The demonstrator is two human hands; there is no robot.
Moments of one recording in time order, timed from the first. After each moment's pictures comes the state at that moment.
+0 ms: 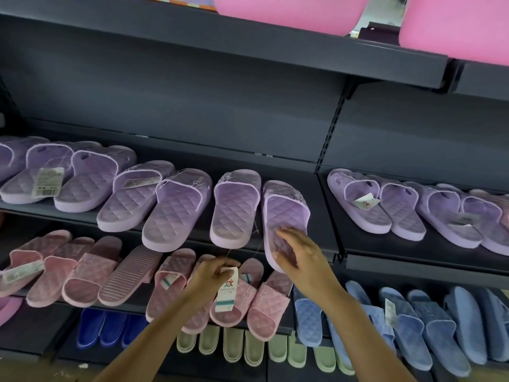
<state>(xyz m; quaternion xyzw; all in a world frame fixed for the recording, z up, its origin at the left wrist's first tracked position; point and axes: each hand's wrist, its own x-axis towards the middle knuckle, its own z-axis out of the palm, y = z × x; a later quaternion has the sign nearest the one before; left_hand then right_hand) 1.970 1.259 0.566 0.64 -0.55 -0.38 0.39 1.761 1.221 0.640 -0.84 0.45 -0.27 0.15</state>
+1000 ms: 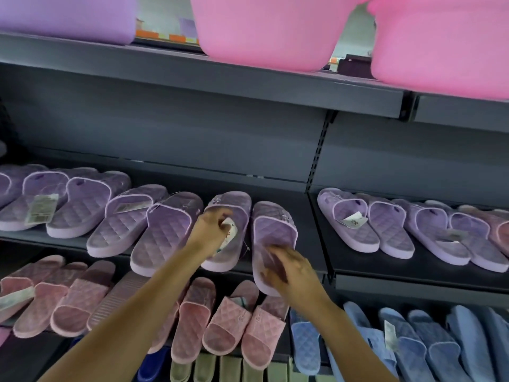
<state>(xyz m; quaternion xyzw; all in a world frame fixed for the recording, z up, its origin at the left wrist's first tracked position) 1.964 1.182 0.667 0.69 -0.60 -0.14 0.39 1.755 1.204 0.639 -0.84 0.44 -0.26 0.16</state>
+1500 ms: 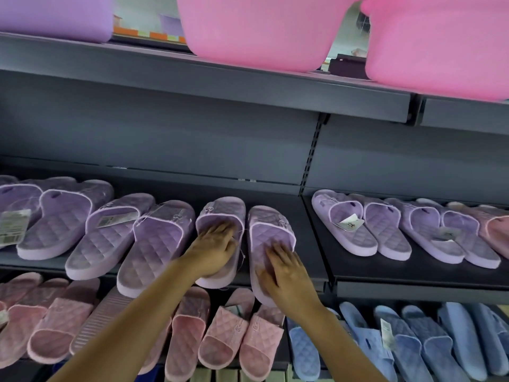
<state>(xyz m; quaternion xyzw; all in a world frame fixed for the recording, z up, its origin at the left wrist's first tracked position) 1.969 1.168 0.653 0.62 -0.76 -0.10 0.15 1.776 1.188 0.624 -0.83 0.51 -0.22 0.03</state>
